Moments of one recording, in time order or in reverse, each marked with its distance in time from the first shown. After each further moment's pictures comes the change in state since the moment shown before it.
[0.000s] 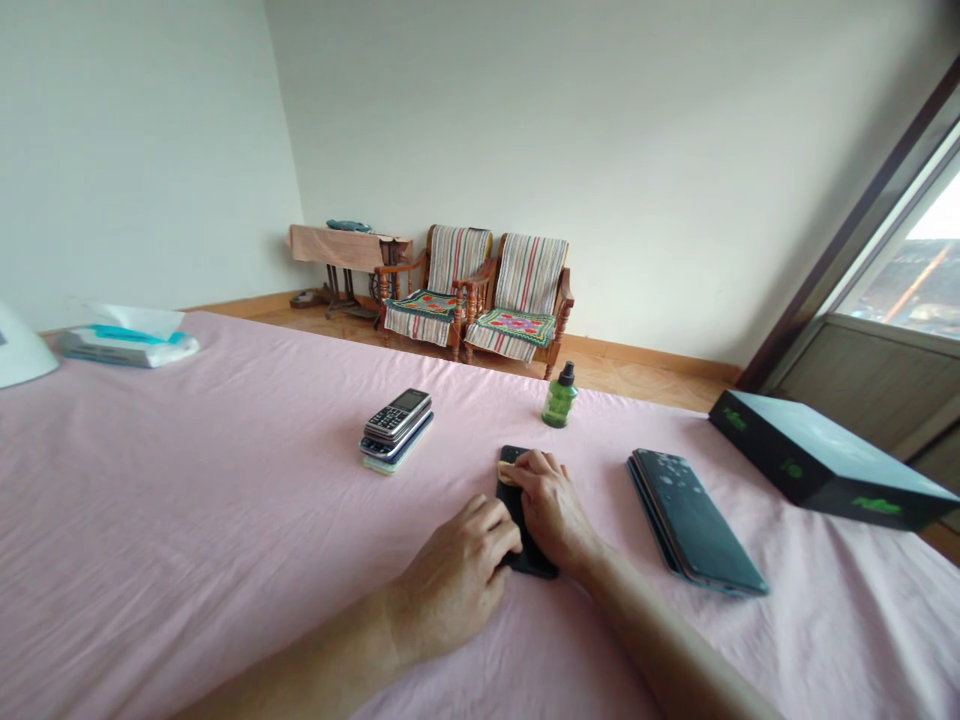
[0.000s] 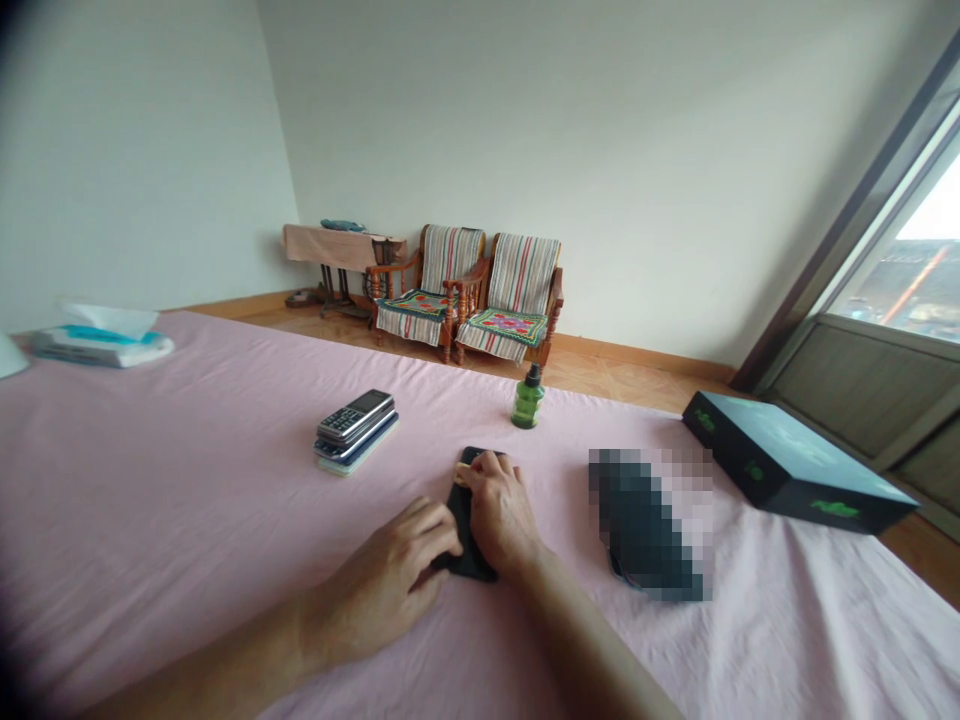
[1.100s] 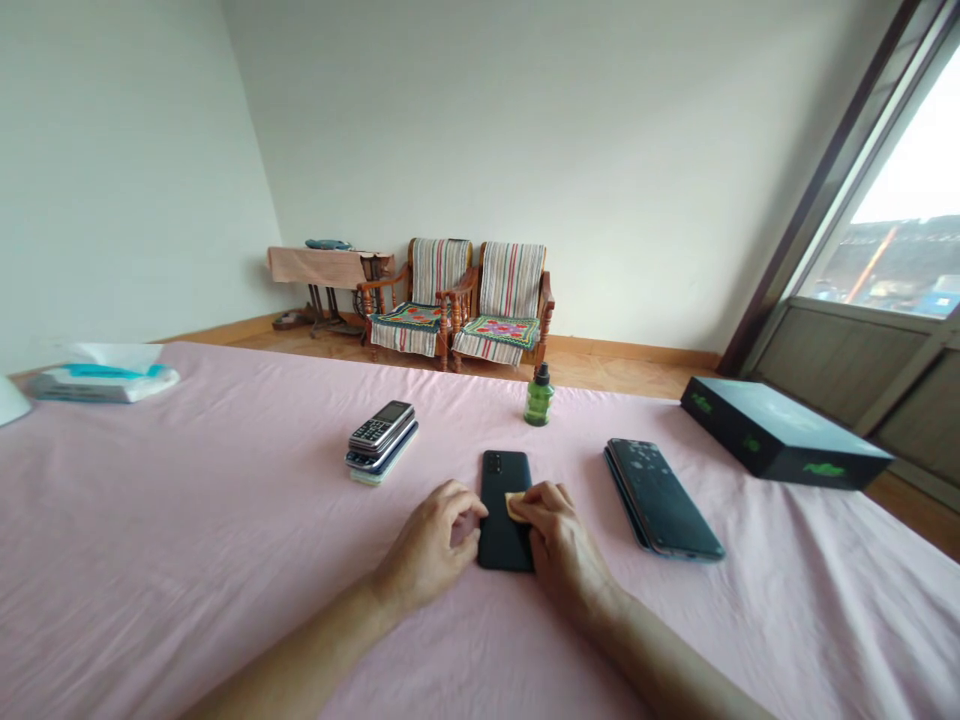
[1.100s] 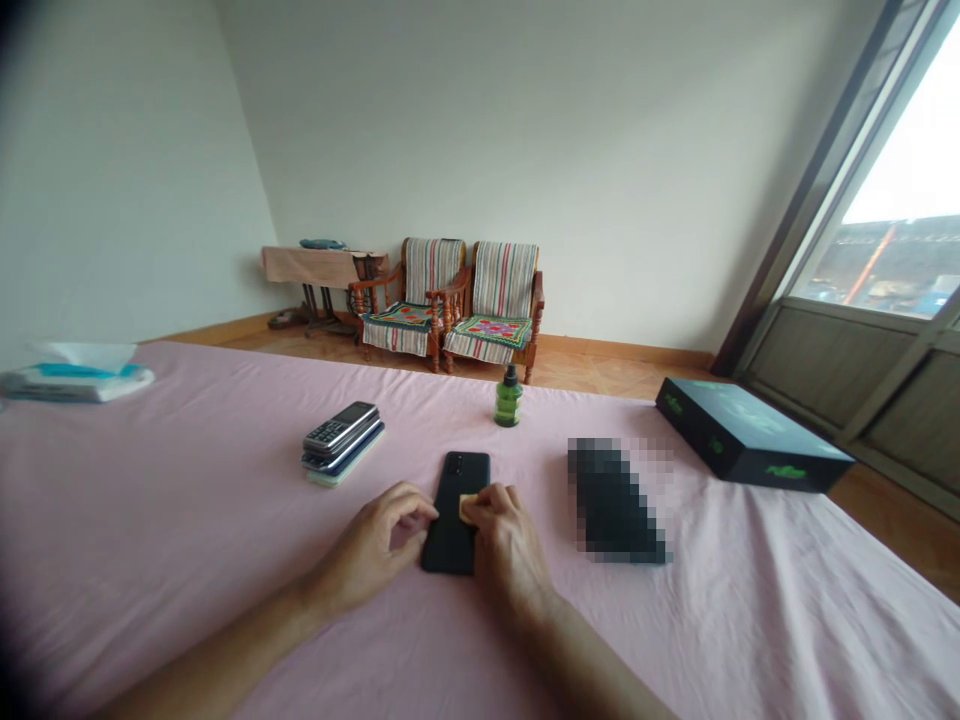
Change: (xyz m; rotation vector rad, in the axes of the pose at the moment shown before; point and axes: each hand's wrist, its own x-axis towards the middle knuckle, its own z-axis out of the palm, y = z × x) left_hand 0.006 -0.030 0.008 -0.198 0.210 -0.073; right_hand -0.054 -0.006 -0.012 0.194 0.112 0.013
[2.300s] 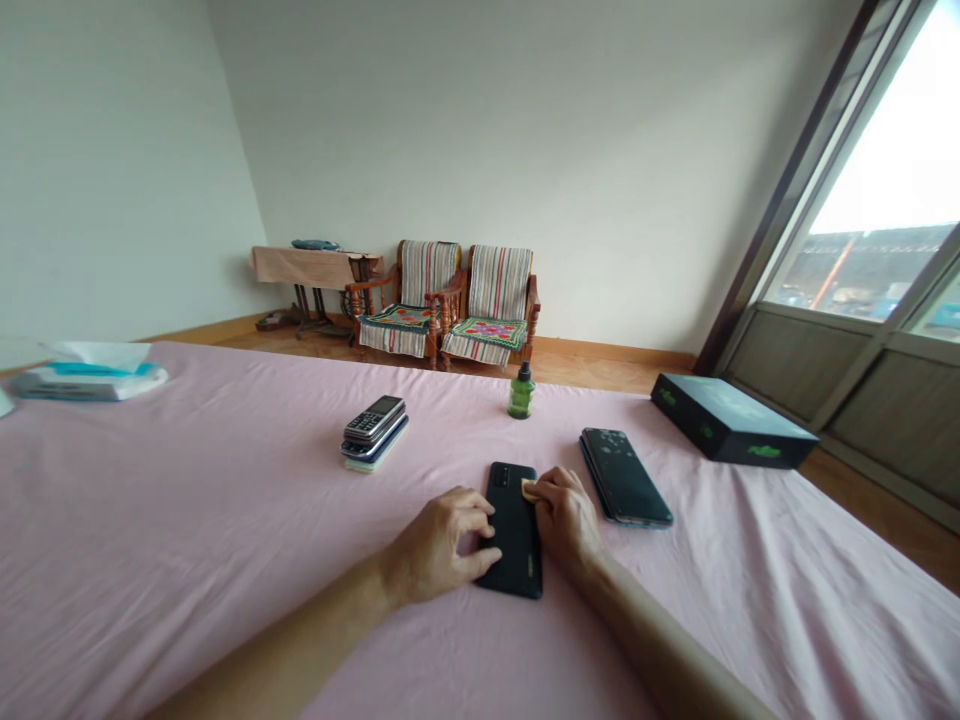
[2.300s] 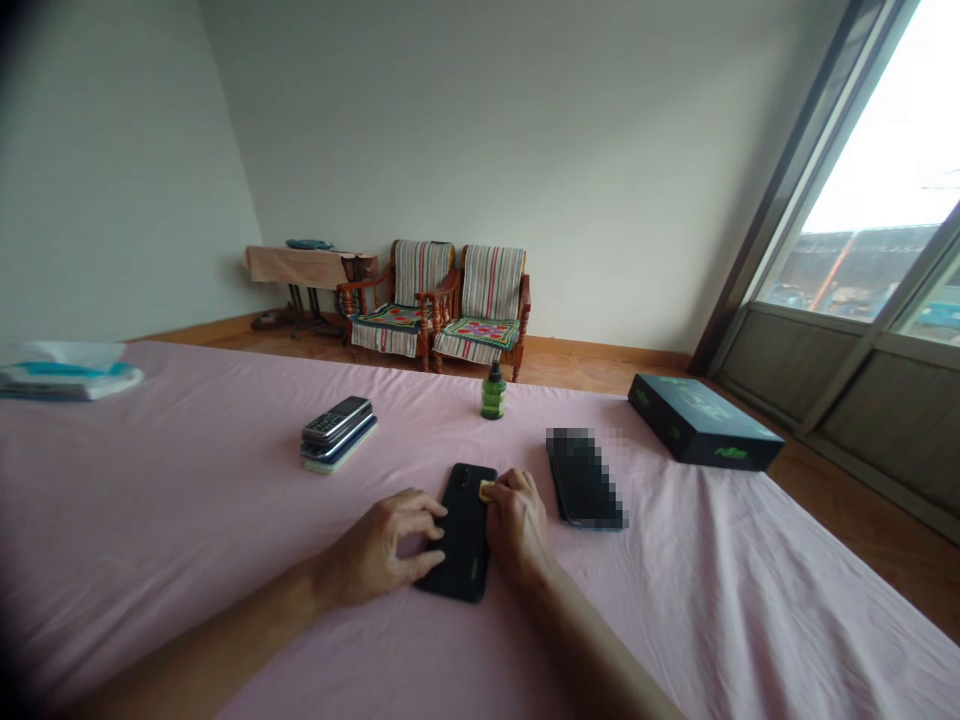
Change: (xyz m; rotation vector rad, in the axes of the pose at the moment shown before) left_hand -0.007 0.033 0.000 0.025 -0.164 0.231; right_hand -0.013 0.027 -0.015 -0.130 0.130 0.156
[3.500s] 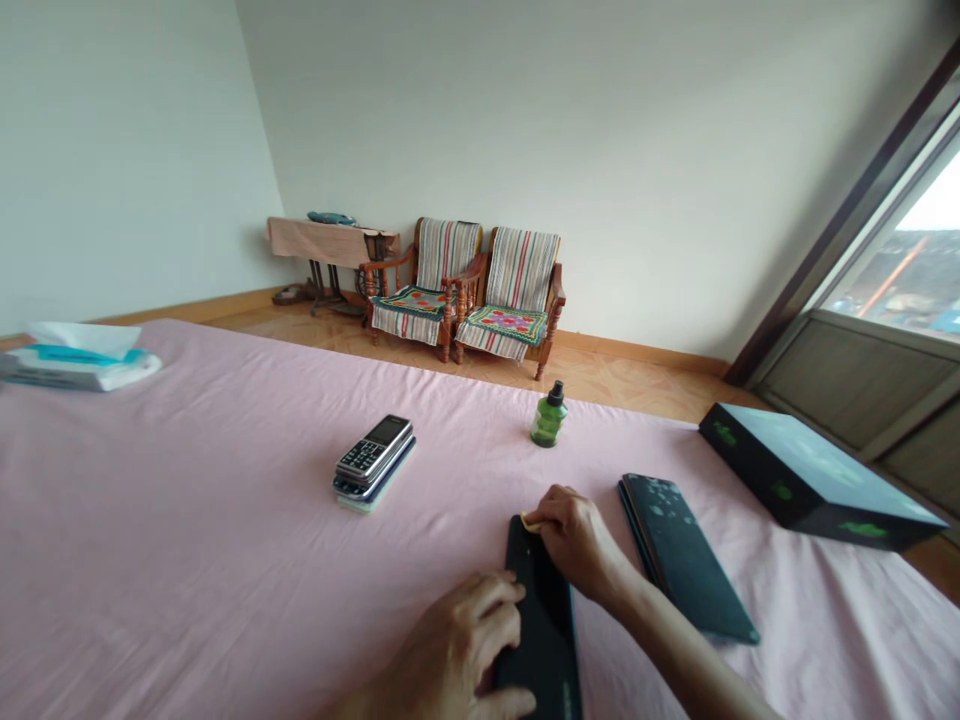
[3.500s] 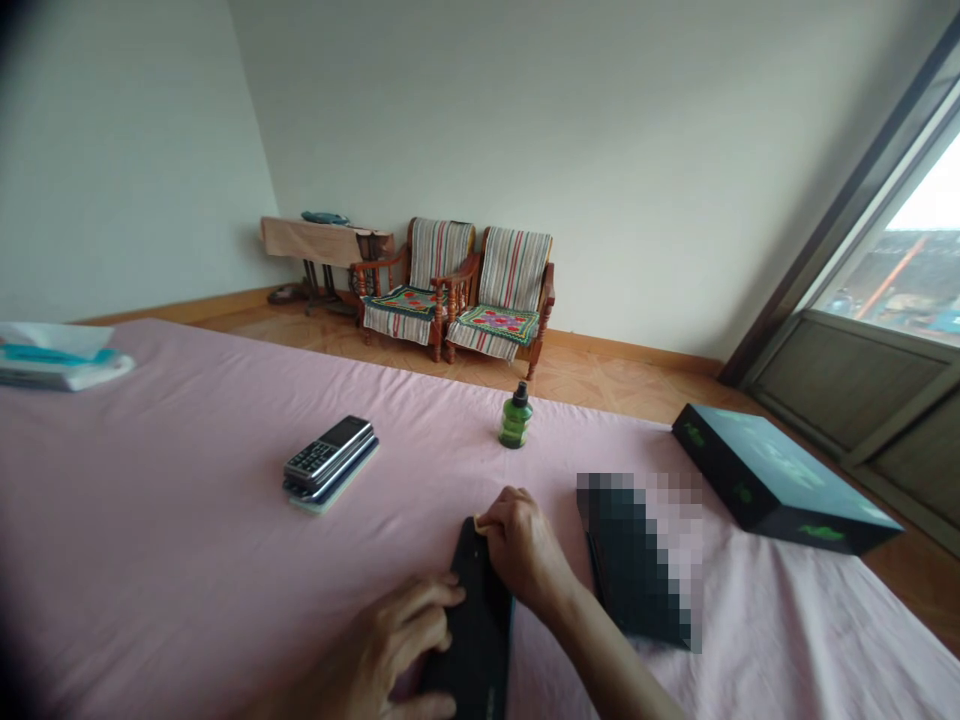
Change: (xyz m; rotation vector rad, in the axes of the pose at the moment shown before) left_hand -0.001 0.011 0.002 -0.061 -0.125 -0.255; right_hand 0.068 0.004 0.016 0.176 -0.243 -0.082
